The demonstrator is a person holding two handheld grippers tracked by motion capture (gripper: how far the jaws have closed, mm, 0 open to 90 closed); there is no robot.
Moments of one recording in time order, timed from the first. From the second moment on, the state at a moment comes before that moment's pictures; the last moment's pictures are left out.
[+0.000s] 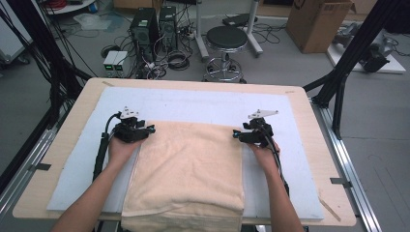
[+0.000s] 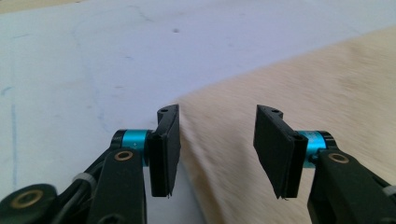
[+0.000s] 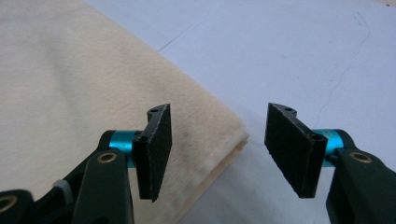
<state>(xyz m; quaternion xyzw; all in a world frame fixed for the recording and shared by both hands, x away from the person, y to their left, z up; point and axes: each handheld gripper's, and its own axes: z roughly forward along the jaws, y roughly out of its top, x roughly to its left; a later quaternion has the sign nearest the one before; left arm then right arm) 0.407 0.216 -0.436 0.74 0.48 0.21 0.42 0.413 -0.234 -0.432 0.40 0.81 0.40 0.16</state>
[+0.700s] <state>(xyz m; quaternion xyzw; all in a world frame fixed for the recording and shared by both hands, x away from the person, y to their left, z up) 0.485 0.209 -0.392 0.71 0.49 0.24 0.43 0.489 -0.217 -0.389 0.40 0.81 0.38 0.18</state>
